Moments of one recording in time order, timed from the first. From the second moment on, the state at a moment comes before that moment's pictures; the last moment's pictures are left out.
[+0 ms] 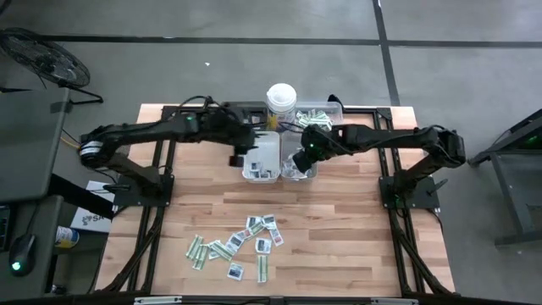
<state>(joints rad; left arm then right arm) 0.28 1.40 1.20 -0.50 0.01 0.52 -0.18 1.51 1.20 -0.75 0.19 0.76</state>
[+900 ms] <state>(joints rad) -0.18 0.87 0.61 -0.28 0.00 -0.02 -0.32 1.66 1.20 -0.64 -0.08 0.46</state>
